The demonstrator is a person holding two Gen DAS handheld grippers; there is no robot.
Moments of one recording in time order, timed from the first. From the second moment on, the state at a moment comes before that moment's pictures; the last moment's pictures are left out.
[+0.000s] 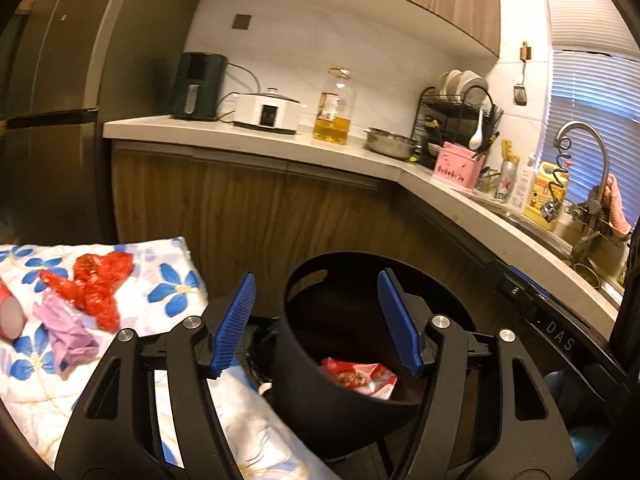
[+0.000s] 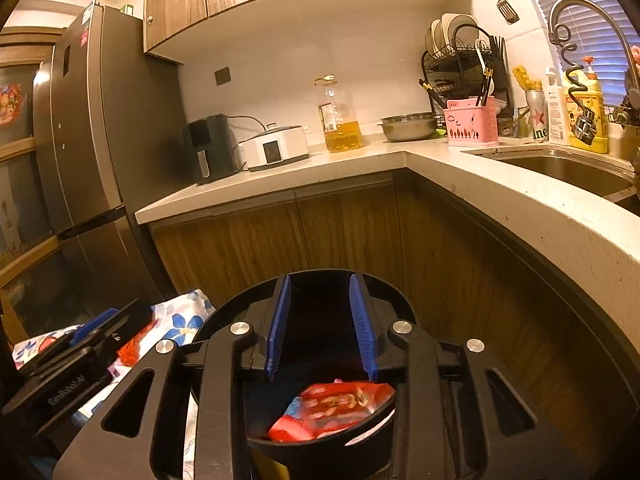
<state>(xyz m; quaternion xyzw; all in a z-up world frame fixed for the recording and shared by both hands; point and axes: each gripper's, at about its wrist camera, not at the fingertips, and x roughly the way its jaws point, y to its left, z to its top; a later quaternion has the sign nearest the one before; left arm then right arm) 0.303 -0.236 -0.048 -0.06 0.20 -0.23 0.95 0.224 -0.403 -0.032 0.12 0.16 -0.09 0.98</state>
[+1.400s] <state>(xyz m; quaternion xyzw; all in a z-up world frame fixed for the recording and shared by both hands) 0.247 0.124 -0.072 -0.08 0.18 0.22 0.95 0.244 -0.172 -0.062 0.07 0.20 0.08 0.97</state>
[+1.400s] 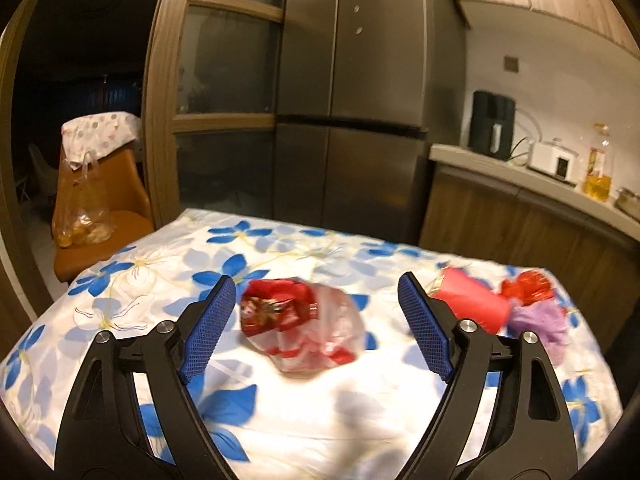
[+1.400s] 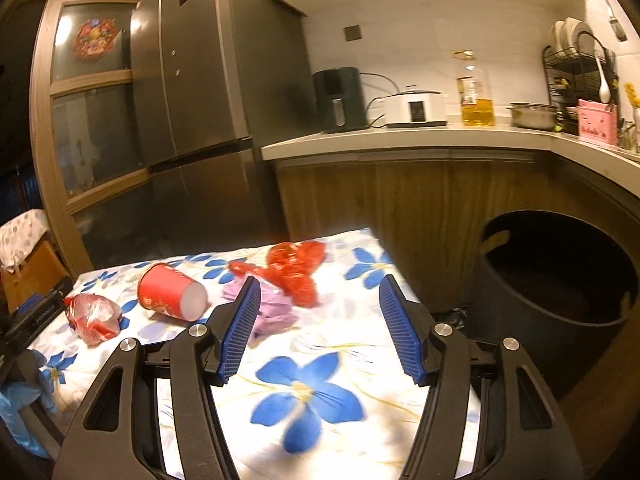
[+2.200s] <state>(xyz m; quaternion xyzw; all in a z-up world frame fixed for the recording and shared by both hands) 0.240 0.174 -0.098 -0.20 0.23 0.17 0.94 0.287 -0.056 -0.077 0.04 0.23 0.18 0.95</state>
